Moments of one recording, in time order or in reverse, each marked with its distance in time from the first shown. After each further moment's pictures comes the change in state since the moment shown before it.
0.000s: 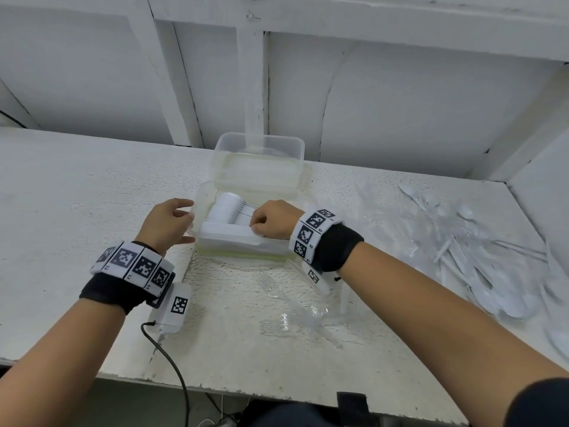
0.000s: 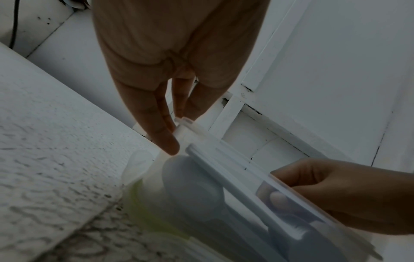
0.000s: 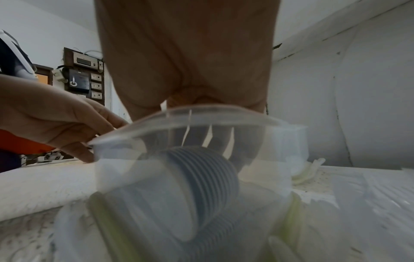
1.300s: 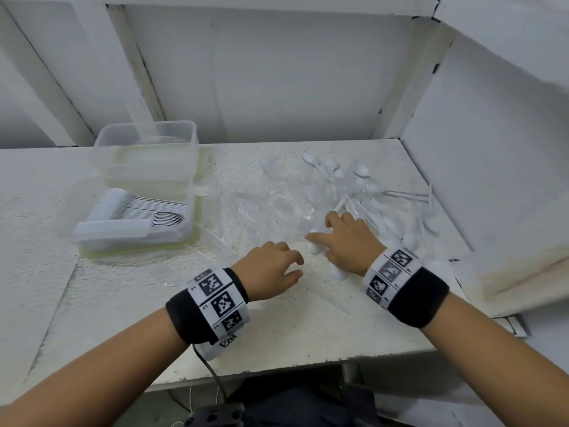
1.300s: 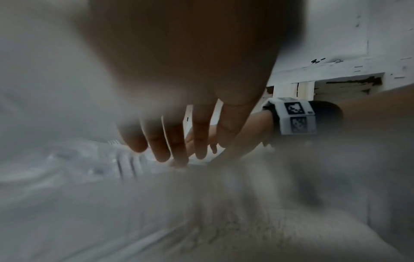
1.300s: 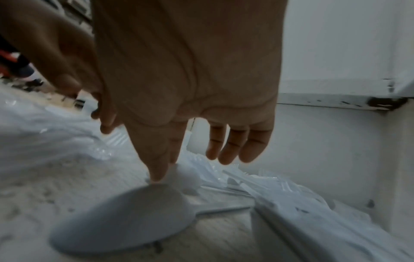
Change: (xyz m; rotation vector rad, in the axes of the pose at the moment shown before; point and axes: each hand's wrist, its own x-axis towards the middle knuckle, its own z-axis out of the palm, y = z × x) left_hand -0.151 0.049 0.245 0.975 -0.780 0.779; right_hand -0.242 0.173 0.006 -0.560 0.101 0.349
